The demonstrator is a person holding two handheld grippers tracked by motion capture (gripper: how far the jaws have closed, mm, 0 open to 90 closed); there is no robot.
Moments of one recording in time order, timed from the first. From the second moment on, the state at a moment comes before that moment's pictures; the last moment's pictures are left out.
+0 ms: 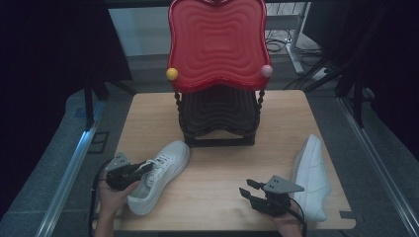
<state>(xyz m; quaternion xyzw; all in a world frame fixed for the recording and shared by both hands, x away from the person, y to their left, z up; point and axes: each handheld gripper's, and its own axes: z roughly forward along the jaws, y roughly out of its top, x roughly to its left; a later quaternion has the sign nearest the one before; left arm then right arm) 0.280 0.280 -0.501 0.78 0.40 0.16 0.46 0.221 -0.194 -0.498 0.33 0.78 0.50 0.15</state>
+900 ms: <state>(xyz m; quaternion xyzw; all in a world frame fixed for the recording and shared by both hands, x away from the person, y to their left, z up) 0.256 0.315 -0.483 0.65 0.46 0.13 0.59 0.218 -0.202 -0.493 0.34 0.77 0.51 0.16</state>
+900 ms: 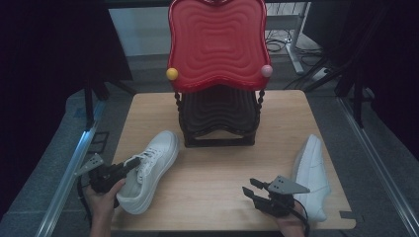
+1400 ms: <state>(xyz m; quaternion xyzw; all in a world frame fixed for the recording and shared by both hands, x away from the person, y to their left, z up) 0.246 0.333 -0.473 0.58 0.47 0.14 0.65 0.221 -0.201 -0.499 0.35 0.78 0.50 0.15</state>
